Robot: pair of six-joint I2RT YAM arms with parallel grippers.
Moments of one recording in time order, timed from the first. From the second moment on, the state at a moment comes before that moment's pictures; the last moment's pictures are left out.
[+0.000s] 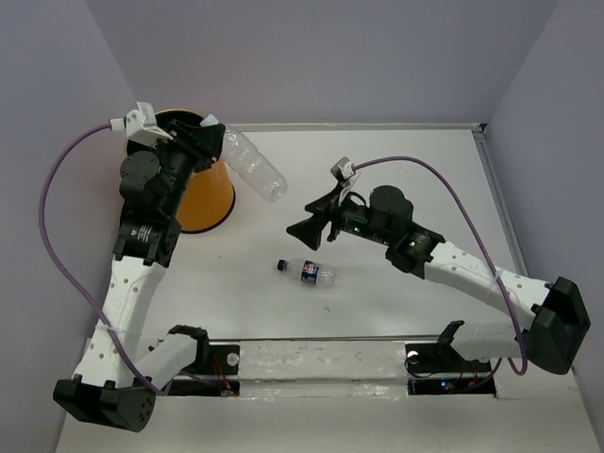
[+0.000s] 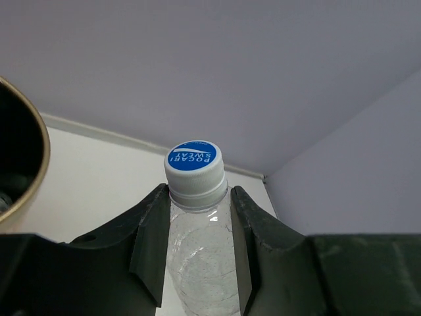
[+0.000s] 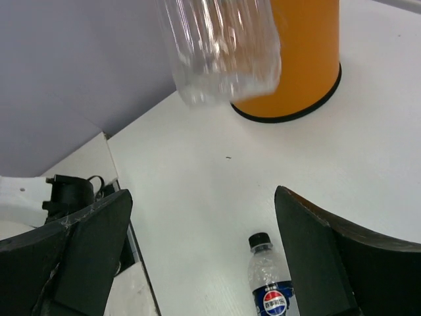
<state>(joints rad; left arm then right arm) -0.21 0.97 1.12 -0.06 0.05 -0.69 0.84 1.26 0.96 0.25 -0.29 0.35</state>
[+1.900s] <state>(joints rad) 0.06 1.24 1.32 -0.16 -0.54 -0.44 0.84 1.63 0.93 -0.22 -0.25 0.07</state>
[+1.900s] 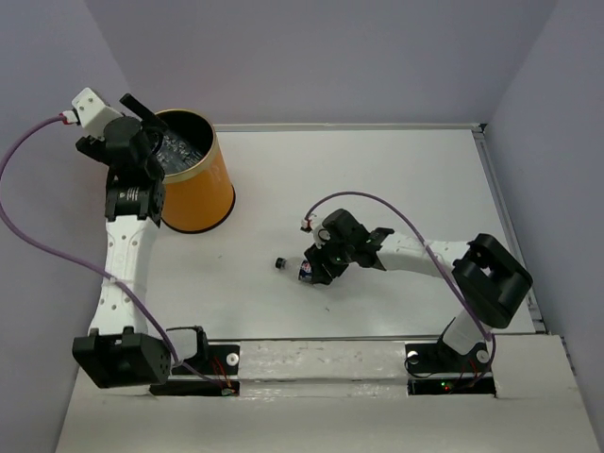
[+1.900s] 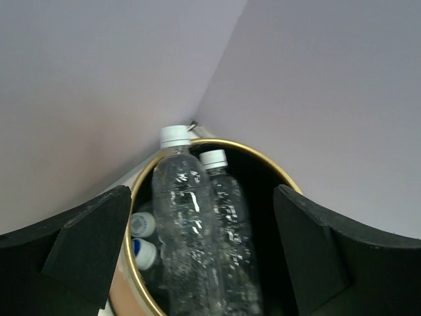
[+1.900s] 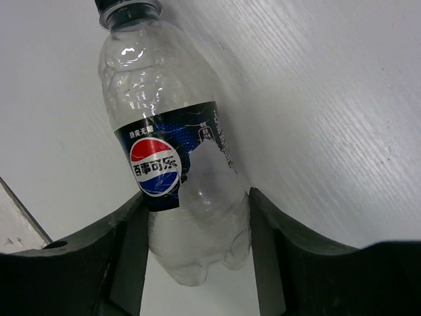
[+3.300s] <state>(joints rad) -0.59 1.17 0.85 -0.05 0.12 -0.77 0.84 1.23 0.72 0.12 -0.08 0.21</state>
